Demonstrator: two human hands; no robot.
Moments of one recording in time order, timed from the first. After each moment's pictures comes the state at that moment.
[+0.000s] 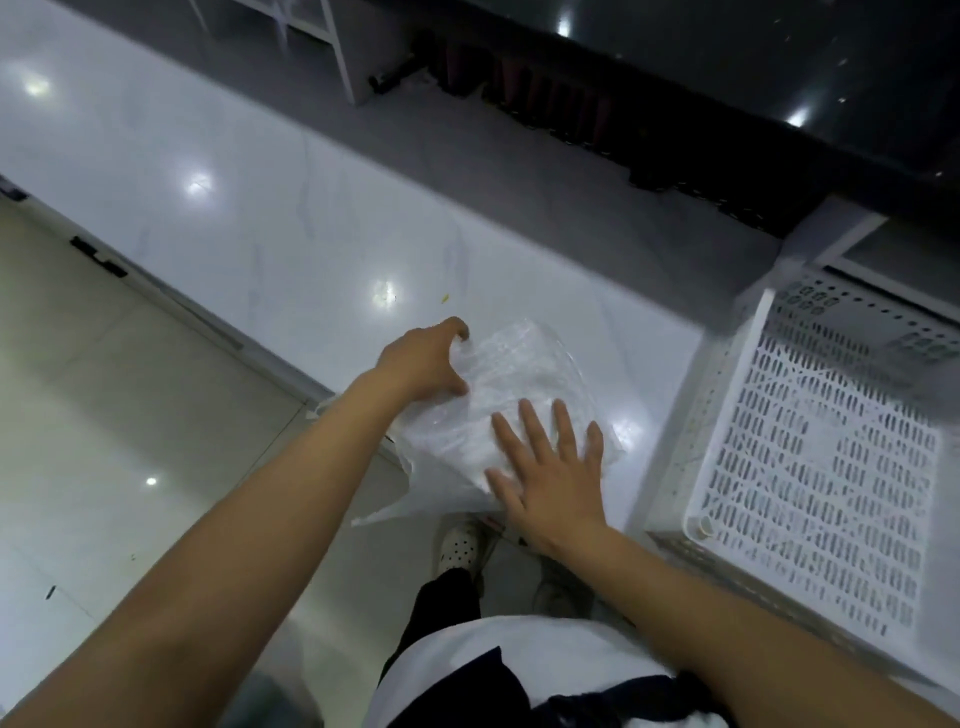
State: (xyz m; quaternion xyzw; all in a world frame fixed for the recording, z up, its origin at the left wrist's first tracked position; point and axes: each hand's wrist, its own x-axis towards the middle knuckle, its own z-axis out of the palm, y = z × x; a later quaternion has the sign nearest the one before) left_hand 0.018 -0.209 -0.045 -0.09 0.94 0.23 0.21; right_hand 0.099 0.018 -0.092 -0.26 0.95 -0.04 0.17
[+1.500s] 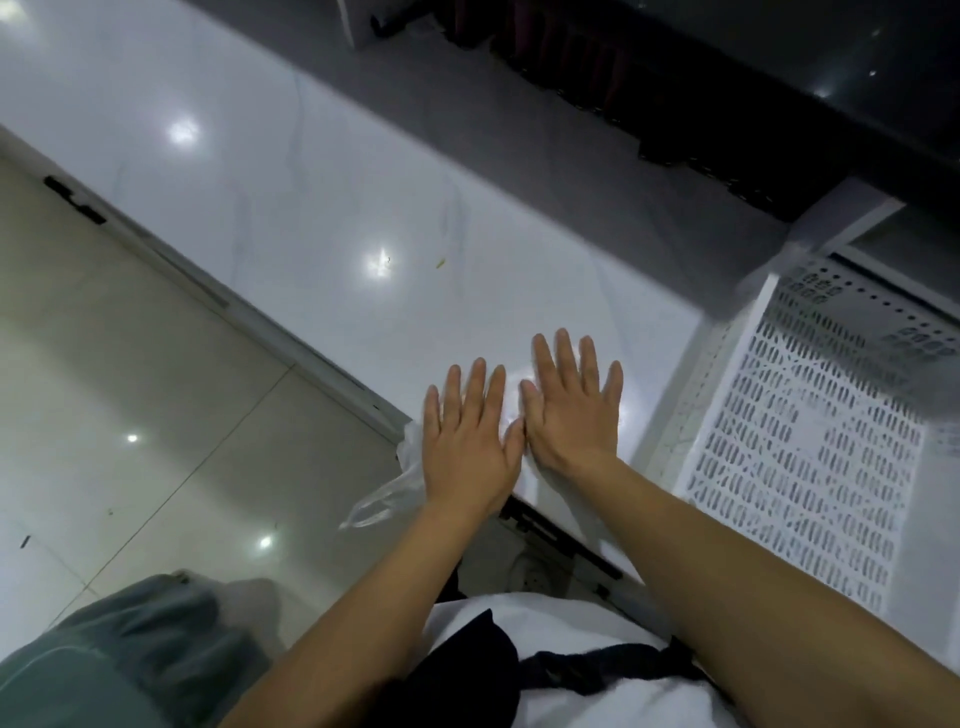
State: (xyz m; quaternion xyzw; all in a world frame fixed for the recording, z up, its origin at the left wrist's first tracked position) left_hand 0.130 -0.088 -0.109 -0.13 0.98 0.14 0.05; right_hand 0.047 0.028 -0.113 -0.16 0.98 -0.05 0.10
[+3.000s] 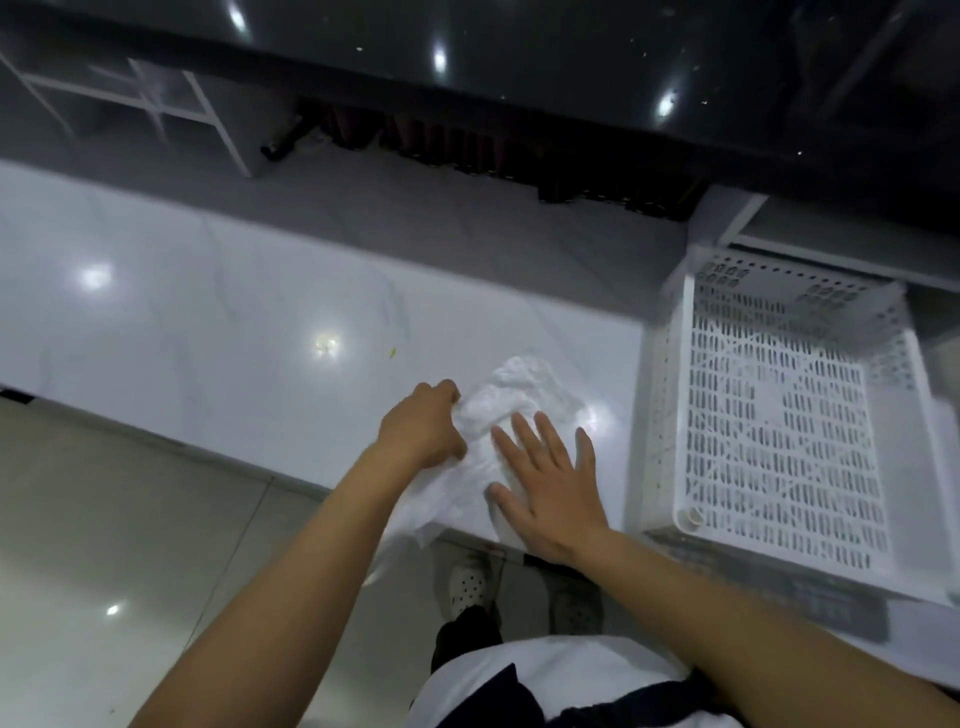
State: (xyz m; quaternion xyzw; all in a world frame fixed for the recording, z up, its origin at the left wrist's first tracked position) left_hand 0.011 -0.170 -0.040 -0.03 0.95 0.19 0.26; right_hand 0.085 0.021 -0.100 -0.17 0.97 -0.09 0.16
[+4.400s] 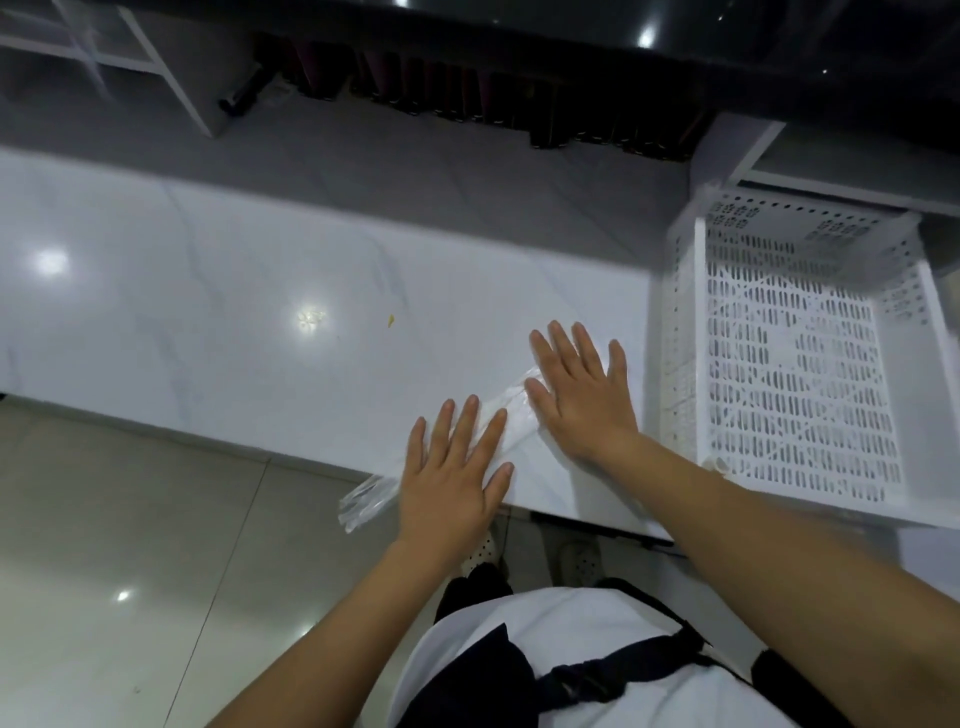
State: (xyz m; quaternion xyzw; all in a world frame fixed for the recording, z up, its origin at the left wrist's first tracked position) left_hand 0.121 -0.169 -0.108 0.13 0.98 0.10 0.09; right_hand 0.032 0.032 -0.110 -0.08 0.99 -0.06 0.09
